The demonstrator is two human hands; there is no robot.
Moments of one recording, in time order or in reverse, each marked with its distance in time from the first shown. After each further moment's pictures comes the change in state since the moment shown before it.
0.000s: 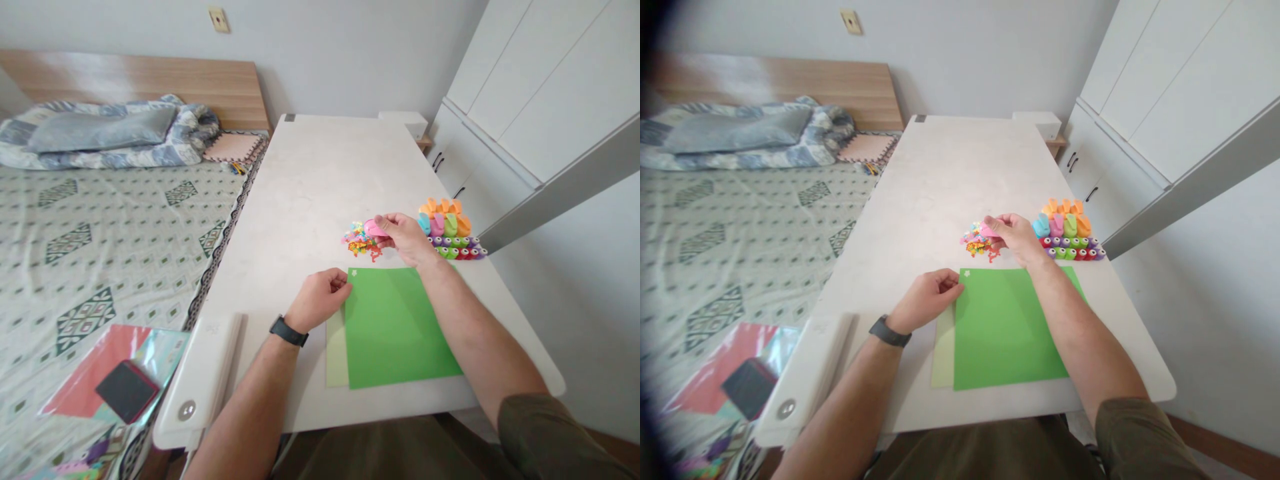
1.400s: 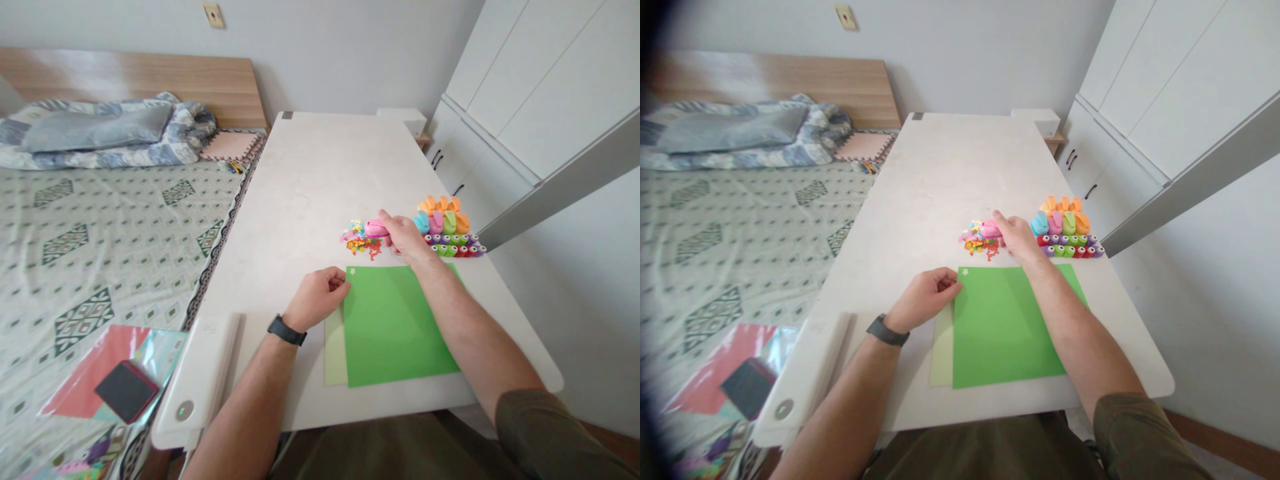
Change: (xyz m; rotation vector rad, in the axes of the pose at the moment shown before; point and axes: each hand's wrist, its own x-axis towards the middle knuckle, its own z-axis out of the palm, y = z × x) left_hand 0.001 -0.004 0.002 0.025 -0.016 -0.011; right_hand 0.008 0.012 -0.009 -0.261 0.139 0.041
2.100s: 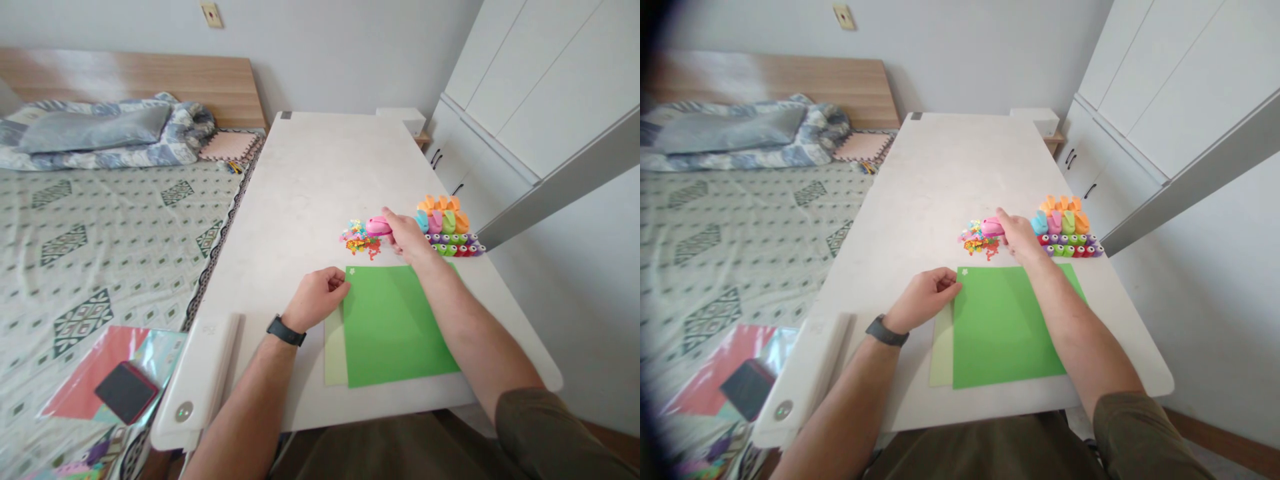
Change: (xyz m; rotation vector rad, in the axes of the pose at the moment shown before) left_hand -0.001 0.001 0.000 0.015 -0.003 0.001; right_hand -0.003 -0.007 0.000 0.043 0.015 0.070
